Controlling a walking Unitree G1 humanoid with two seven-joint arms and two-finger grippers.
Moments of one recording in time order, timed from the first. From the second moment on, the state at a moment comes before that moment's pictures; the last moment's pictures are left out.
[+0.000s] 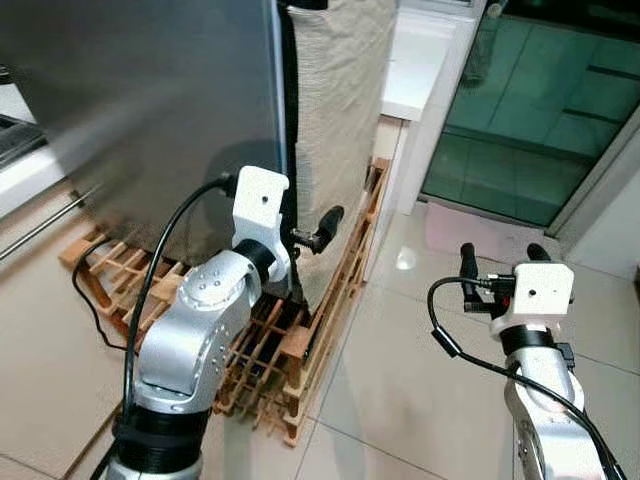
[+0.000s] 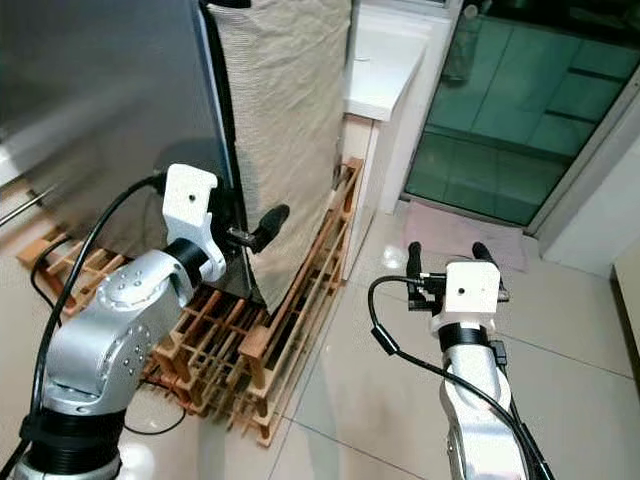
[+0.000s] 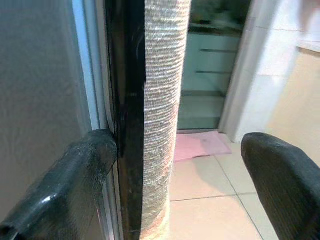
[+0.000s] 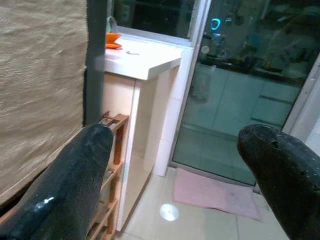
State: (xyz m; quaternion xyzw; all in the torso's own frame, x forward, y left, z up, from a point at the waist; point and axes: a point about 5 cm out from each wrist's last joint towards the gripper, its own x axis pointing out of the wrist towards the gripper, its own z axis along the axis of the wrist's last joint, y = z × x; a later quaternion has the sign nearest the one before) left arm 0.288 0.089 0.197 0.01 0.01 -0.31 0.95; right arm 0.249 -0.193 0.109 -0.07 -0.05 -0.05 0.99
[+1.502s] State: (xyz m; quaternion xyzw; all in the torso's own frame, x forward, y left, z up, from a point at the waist) left arm 0.286 0.150 0.184 -0.07 -0.02 -0.15 0.99; right arm 0.268 -0.198 0.053 -0.02 0.02 -0.01 1.00
